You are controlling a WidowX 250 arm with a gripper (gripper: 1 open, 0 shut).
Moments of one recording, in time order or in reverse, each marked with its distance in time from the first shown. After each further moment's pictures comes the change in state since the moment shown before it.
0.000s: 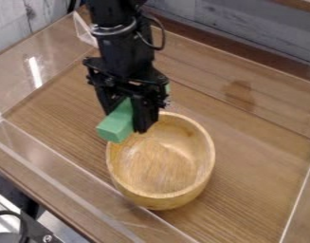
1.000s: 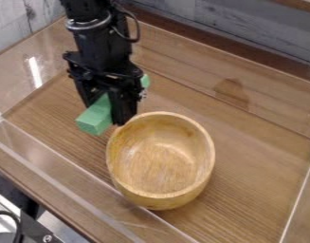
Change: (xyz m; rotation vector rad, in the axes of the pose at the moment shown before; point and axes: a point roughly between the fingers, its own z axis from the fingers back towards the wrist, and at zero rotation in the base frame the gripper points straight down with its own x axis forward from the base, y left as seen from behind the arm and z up) arm -0.004 0.024 0.003 0.013 -0.012 0.006
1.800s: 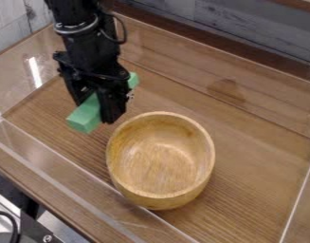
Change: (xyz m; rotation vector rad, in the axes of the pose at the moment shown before) arm 0.000 0.018 -0.004 0.030 -0.036 0.001
